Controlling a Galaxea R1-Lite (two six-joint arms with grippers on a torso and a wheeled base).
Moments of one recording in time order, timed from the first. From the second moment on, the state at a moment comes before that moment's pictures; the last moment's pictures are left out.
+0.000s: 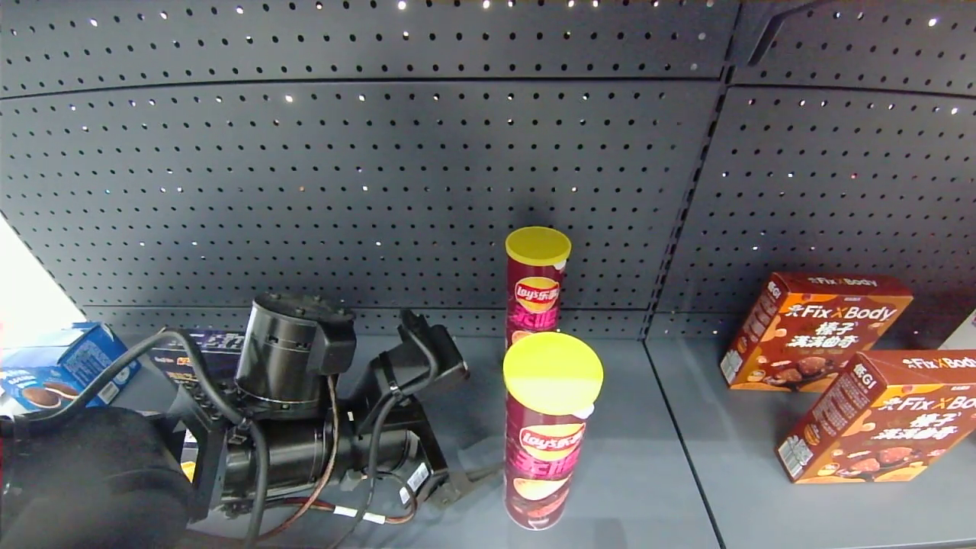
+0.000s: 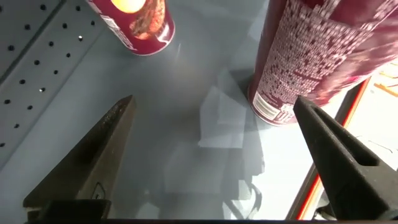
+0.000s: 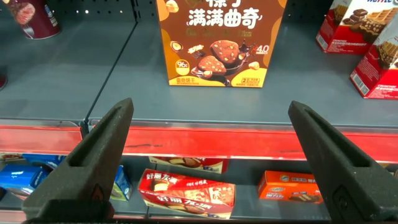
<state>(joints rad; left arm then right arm) -0.61 1.68 -0.70 -0.45 -0.24 0.39 0.00 0.00 0.00 0.00 0.01 0.00</state>
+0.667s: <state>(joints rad) -0.51 1.62 -0.67 -0.45 -0.23 0.40 0.00 0.00 0.00 0.00 0.01 0.00</state>
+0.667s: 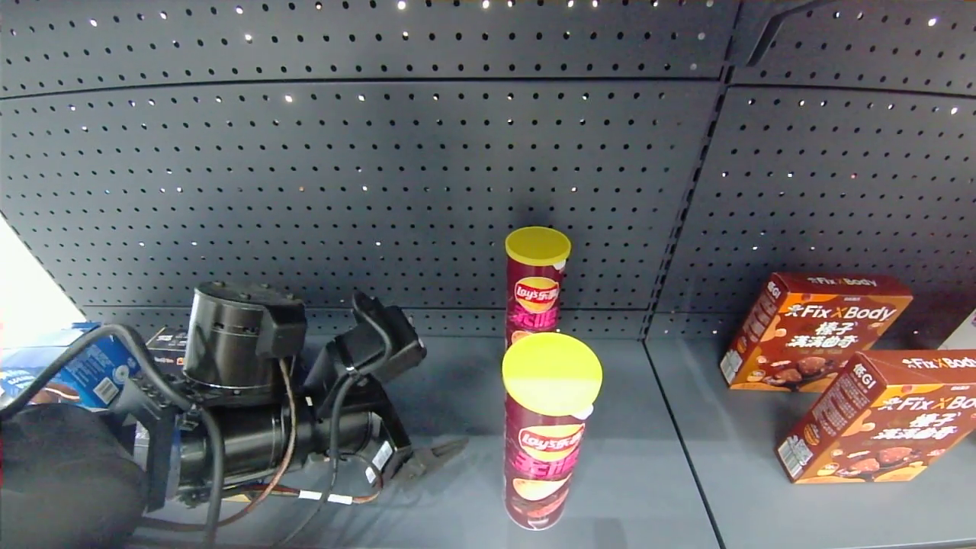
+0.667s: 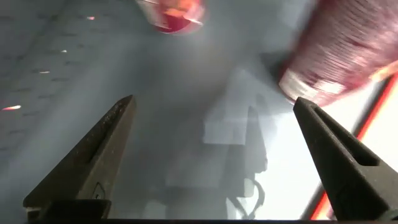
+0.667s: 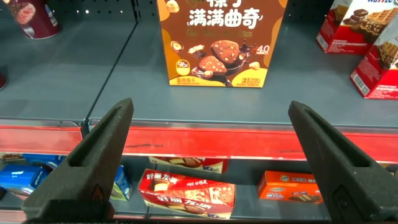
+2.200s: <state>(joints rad) -0.10 0.29 -0.01 -0.18 0.14 -0.03 0.00 0.00 0.00 0.00 0.01 0.00</state>
